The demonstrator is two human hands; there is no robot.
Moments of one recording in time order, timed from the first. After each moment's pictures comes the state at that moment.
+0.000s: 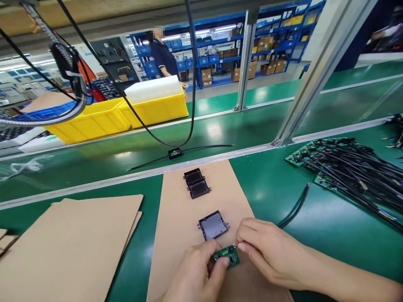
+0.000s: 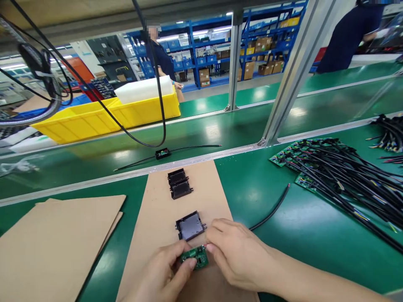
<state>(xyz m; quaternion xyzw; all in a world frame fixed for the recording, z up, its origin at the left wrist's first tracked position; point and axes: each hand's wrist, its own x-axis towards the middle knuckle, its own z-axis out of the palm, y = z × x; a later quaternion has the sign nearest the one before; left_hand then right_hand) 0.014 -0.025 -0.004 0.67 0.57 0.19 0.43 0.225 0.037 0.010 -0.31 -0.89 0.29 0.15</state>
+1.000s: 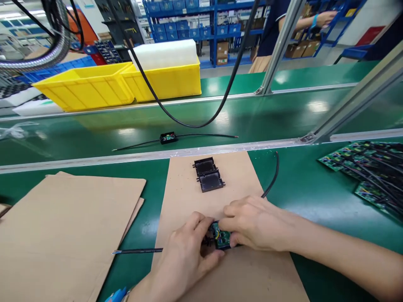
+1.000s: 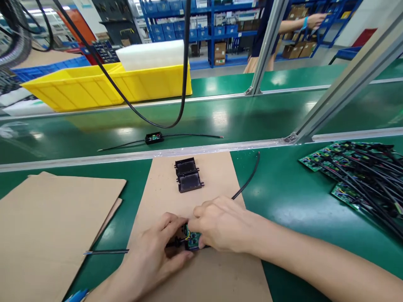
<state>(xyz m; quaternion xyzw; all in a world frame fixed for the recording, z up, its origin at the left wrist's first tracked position) -0.031 0.004 -0.025 0.74 0.62 0.13 0.24 0.163 0.115 0.011 -0.13 -0.98 0.17 -0.04</state>
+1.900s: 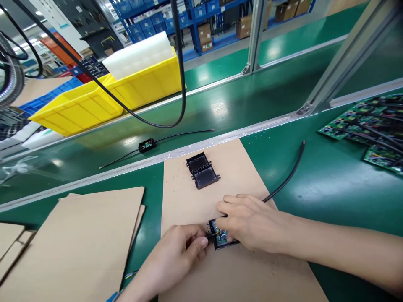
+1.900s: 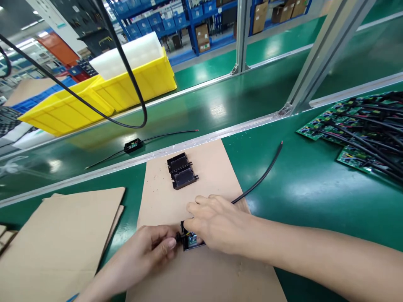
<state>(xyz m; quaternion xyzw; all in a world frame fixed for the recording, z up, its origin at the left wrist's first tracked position) -0.048 0.012 0.001 0.60 0.62 0.04 0.51 0.172 0.088 -0.028 -0.19 -0.96 0.18 0.09</state>
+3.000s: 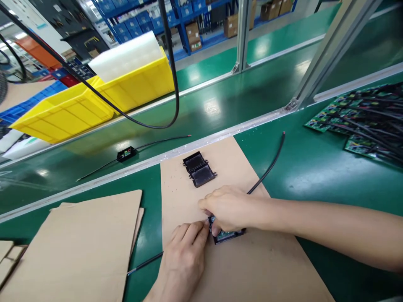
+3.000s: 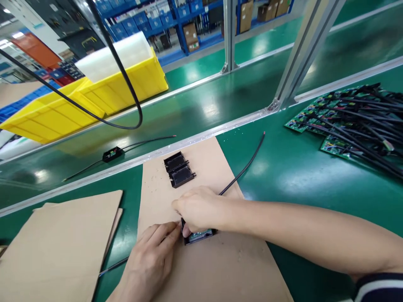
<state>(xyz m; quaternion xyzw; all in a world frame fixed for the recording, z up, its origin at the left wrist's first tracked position) -0.048 -0.015 -0.032 0.86 0.49 0.12 0.01 0.122 0.107 -0.015 -0.25 -0.93 0.27 -0.02</state>
